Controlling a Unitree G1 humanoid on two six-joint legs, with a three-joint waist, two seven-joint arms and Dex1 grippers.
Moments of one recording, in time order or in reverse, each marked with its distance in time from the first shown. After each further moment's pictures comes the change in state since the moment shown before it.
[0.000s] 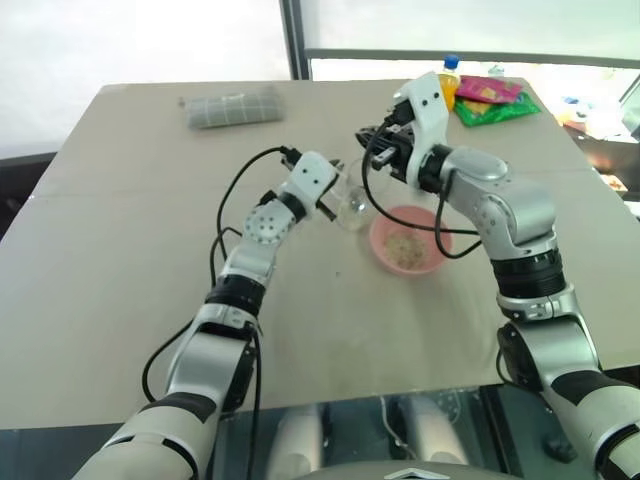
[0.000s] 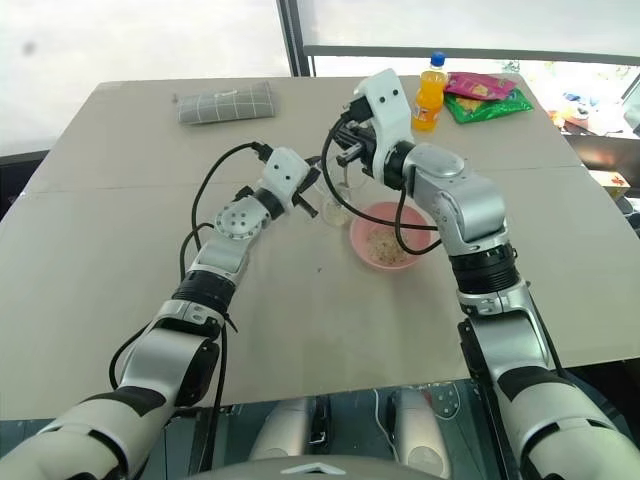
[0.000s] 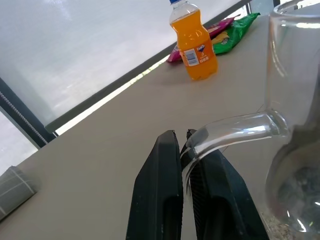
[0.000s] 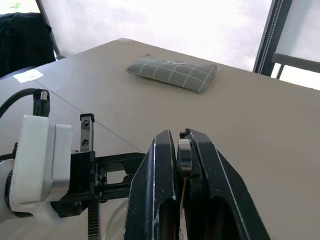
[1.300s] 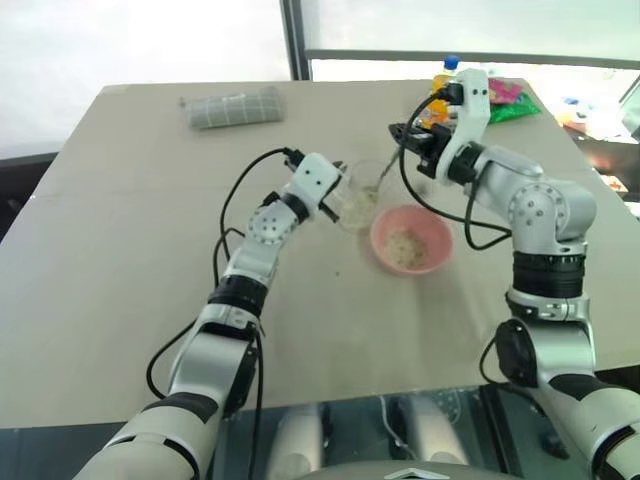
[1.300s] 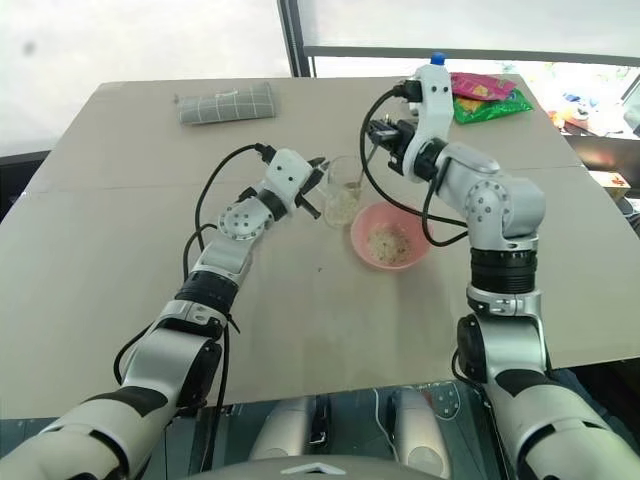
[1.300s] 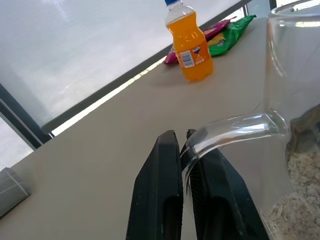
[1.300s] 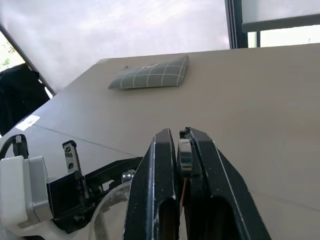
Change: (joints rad) left arm 0.000 -0.013 -0.003 0.007 0.000 0.000 0.001; right arm 0.011 0.023 -0.255 -0.061 0.176 0.246 -0.134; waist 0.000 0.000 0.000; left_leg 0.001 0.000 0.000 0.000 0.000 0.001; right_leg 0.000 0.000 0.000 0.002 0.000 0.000
